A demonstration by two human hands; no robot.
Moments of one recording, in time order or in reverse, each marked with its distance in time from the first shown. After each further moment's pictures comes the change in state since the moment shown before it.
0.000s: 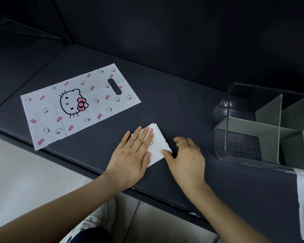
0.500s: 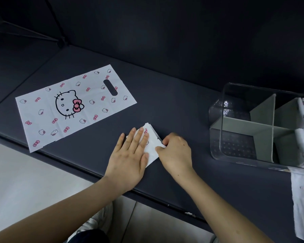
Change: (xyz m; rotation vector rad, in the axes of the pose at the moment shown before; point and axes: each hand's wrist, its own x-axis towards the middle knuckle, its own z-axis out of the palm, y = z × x) left_hand -0.001 0.010 0.004 0.011 0.005 -0.091; right_hand 0.021 -0.017 -0.002 0.182 -0.238 0.130
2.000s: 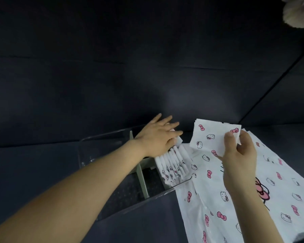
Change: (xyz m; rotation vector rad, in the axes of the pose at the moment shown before) left_hand 0.261 0.328 -0.079 -0.005 -0.082 0.927; right_hand -0.047 0.211 -0.288 0.807 1.101 0.121
